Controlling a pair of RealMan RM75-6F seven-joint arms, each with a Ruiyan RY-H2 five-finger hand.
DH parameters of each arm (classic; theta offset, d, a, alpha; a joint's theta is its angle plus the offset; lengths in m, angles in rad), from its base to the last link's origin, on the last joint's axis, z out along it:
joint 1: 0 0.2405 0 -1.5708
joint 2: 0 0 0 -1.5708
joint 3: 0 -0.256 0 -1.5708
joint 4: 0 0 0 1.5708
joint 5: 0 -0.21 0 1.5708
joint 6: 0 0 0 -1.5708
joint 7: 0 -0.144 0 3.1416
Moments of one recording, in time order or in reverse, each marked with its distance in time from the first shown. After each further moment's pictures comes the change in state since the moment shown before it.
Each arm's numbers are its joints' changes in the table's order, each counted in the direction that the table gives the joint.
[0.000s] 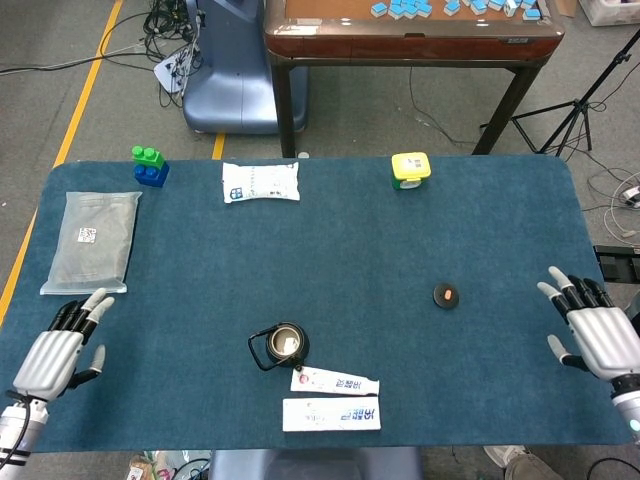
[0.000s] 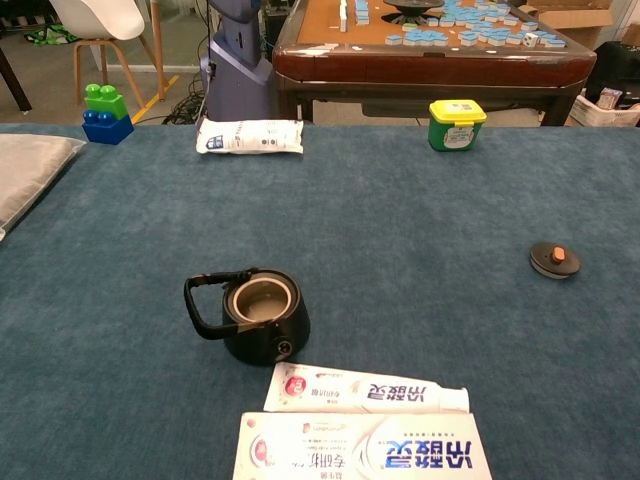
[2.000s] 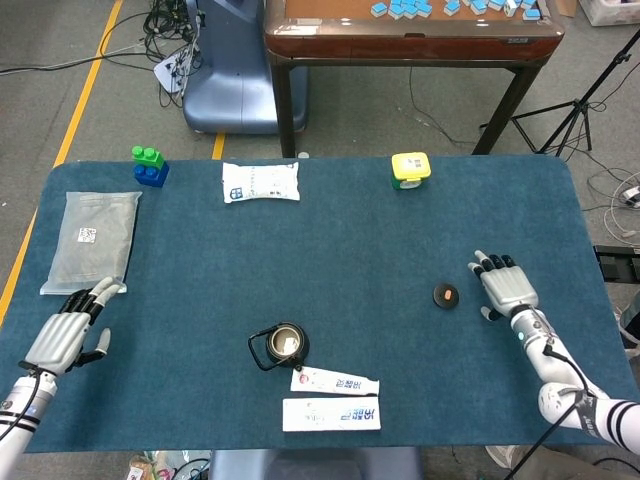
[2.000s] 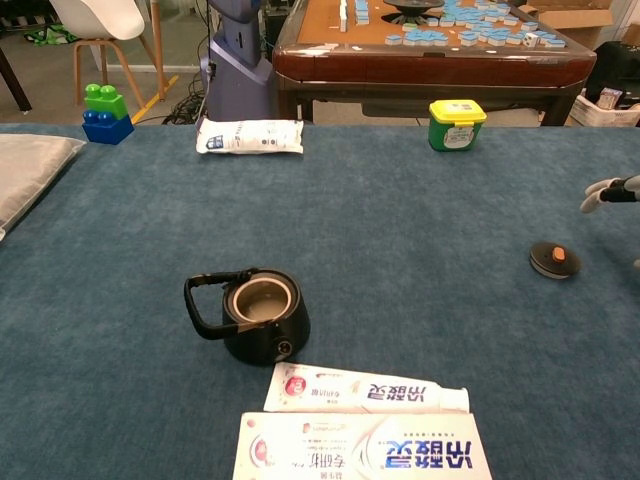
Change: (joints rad) left arm -0.062 -0.053 0.080 -0.167 0.055 -0.199 0.144; right arm 0.451 -0.446 -0.001 -0.406 -0.561 -0.425 0.371
